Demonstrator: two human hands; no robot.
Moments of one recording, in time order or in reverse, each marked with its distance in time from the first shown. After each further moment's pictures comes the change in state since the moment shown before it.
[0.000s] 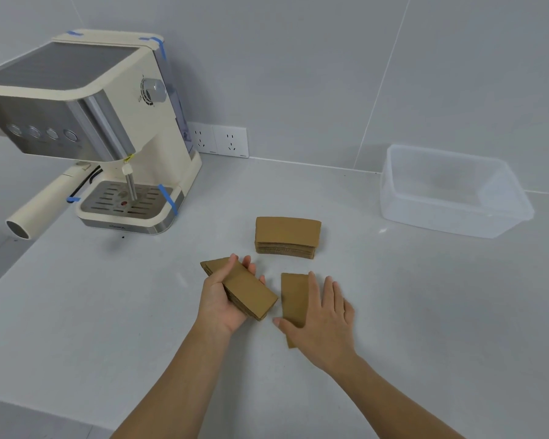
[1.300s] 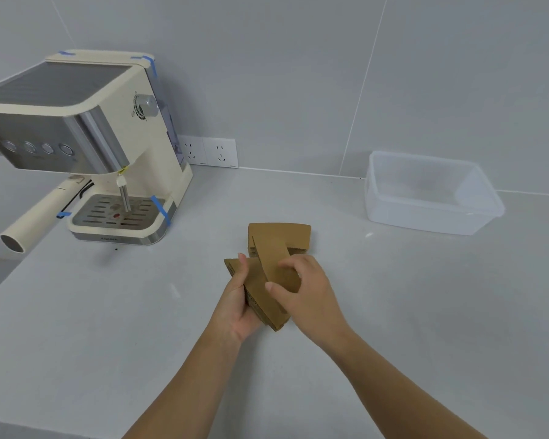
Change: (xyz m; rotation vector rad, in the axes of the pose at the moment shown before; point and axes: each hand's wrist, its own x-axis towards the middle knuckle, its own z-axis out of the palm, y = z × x) left_hand -0.018 -0.018 0.021 0.199 -0.256 -0.141; right_hand -0.004 -0.037 -0.055 0.635 0.152 -0.166
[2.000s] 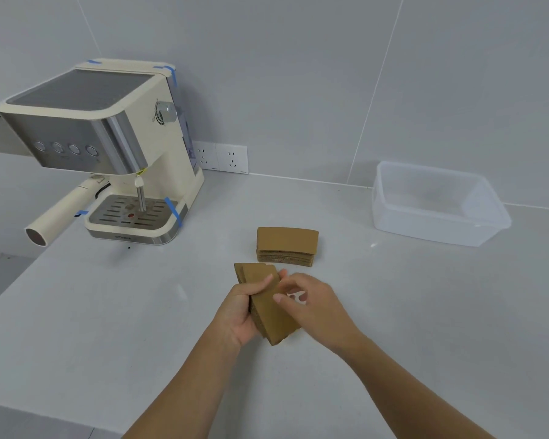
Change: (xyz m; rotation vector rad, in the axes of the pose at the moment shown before) left_hand -0.012 0.005 -0.006 0.155 0.018 -0.057; right_hand -0.002 0.008 -0.004 -0.007 -0.209 -0.062
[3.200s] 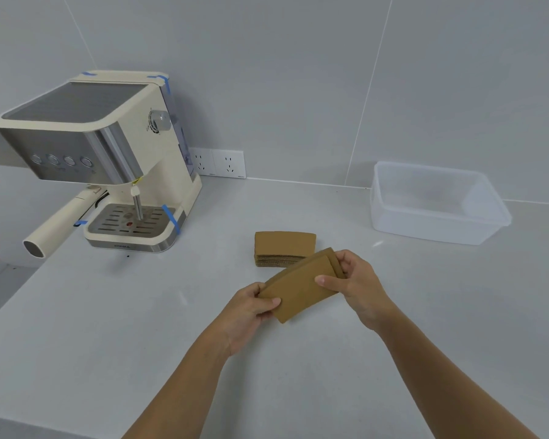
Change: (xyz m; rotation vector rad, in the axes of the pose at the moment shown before) left_hand 0.011 -0.002 -0.009 0.509 0.049 0.127; right_hand 0.021 0.036 -0.055 0.587 0.105 0.158
